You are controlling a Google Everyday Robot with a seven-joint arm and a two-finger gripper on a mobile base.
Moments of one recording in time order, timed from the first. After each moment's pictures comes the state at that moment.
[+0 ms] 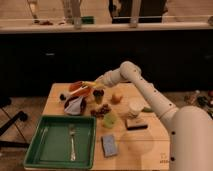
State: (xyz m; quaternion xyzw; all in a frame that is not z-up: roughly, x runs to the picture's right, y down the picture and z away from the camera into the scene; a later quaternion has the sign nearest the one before) arm -0.049 -0.030 0.890 -0.21 -0.39 0.19 0.87
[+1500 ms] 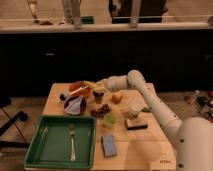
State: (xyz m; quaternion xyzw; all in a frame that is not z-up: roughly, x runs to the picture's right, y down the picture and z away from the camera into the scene) arm -0.040 -0.015 0.881 -0.21 -0.47 0.27 0.81
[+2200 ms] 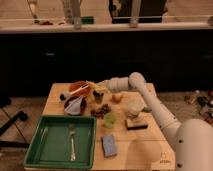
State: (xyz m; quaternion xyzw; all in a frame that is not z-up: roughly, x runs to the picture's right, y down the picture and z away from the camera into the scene) arm -0.034 -0.013 0.895 -0.21 -0.47 0.29 0.80
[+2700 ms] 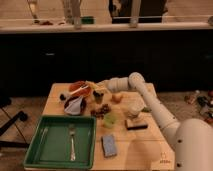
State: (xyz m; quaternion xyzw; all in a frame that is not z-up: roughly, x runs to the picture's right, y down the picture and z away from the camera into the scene) arm -0.036 -0.013 0.895 -0.21 -0.48 0.29 0.80
